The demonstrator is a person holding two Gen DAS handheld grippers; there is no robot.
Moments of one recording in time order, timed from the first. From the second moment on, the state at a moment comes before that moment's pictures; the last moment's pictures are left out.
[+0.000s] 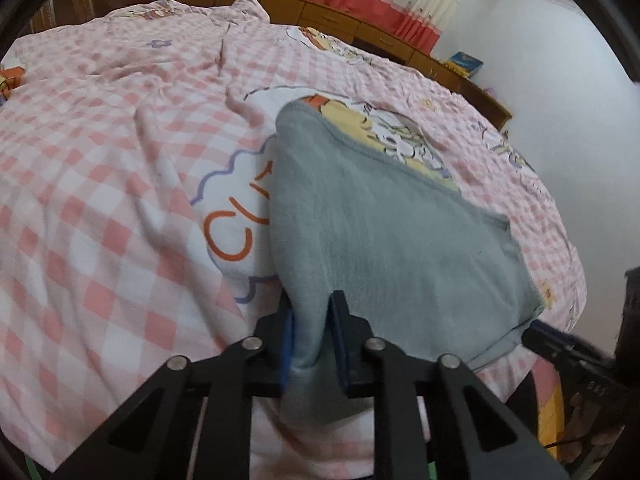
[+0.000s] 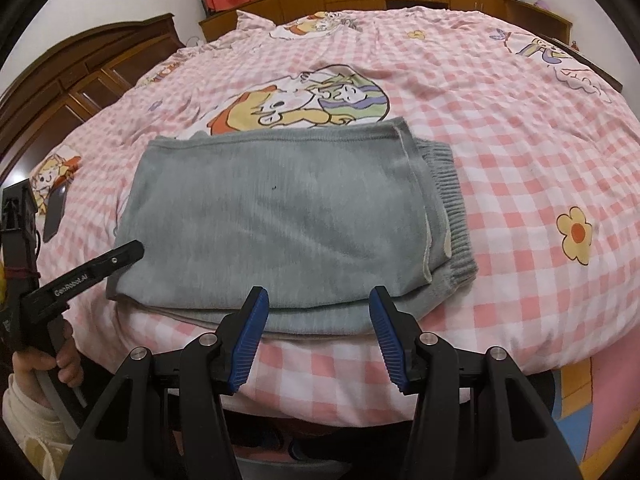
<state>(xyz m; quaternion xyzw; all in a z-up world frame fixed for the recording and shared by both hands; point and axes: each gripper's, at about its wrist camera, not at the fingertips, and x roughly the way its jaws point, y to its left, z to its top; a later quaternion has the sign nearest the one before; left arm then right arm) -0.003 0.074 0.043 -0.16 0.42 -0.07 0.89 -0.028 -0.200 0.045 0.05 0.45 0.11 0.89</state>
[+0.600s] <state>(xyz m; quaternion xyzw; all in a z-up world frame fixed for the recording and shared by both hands) -0.017 0.002 0.143 -0.08 0.36 -0.15 0.92 -0.038 -0.245 0.058 0.12 0.40 0.12 0.90</state>
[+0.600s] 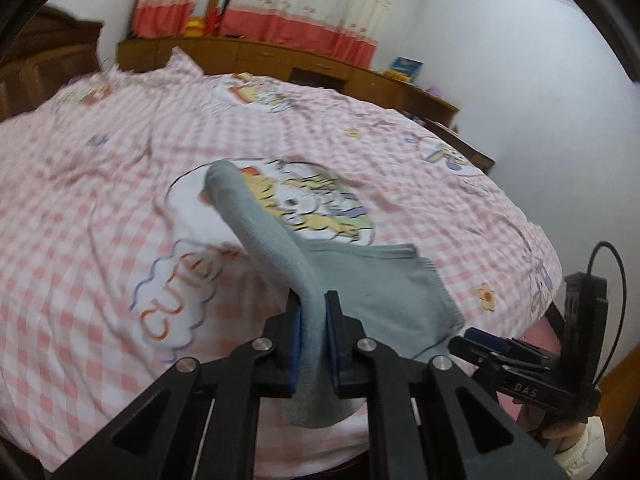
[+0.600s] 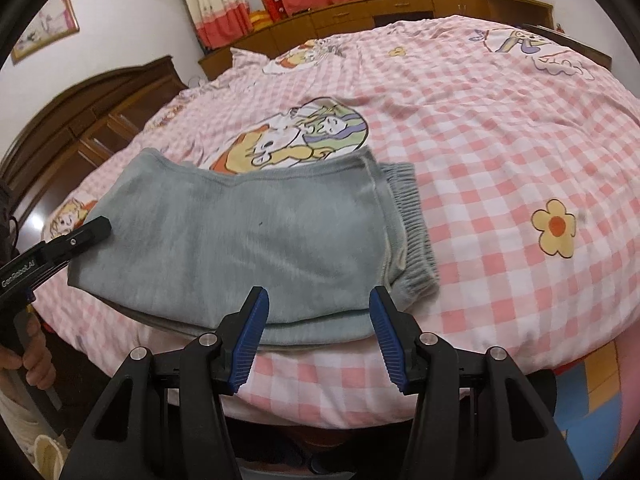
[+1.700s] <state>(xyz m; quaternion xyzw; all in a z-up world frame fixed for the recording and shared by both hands) 0.039 -0.178 0.076 0.05 0.45 -0.25 0.85 -0.051 -0.338 0.041 0.20 0.39 0.06 0.90</state>
